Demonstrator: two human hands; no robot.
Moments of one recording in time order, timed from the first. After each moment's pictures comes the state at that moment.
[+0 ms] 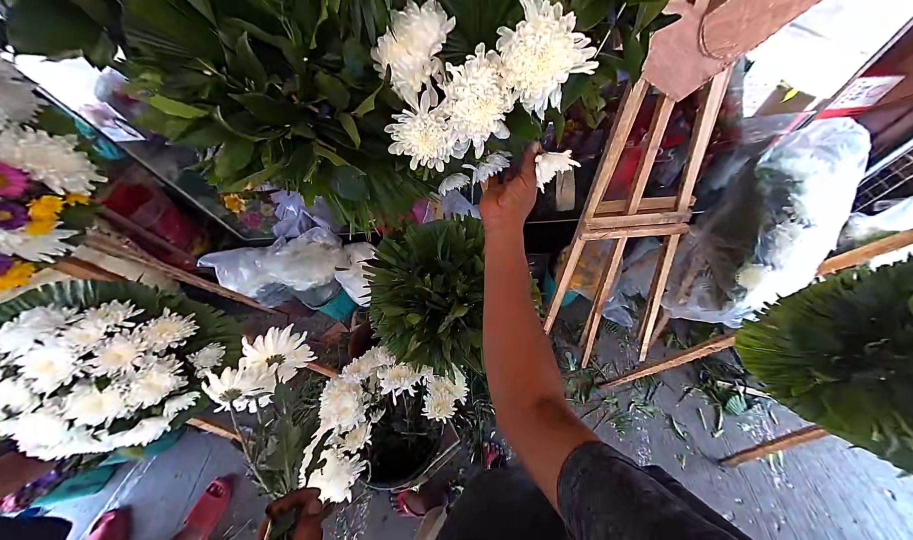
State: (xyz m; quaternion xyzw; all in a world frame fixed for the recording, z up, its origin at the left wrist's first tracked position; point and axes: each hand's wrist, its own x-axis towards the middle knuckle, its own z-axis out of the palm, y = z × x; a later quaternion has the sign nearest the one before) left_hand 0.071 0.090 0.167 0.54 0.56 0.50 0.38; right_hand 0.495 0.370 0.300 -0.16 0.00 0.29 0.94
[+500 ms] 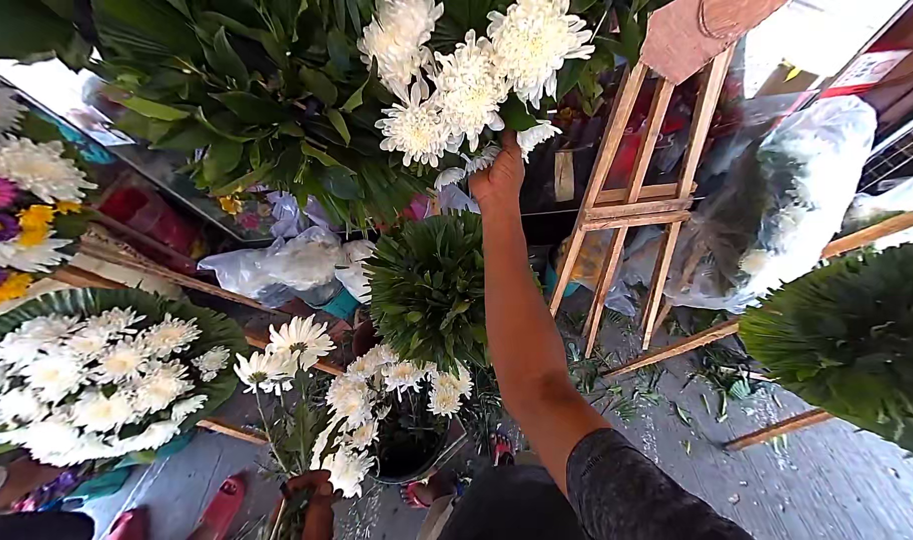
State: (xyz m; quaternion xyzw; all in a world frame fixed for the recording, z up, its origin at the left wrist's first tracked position) left_hand 0.071 0.104 0.175 0.54 0.58 0.45 0.41; right_hand 0.501 0.395 0.310 -0.12 -0.03 0.37 0.92
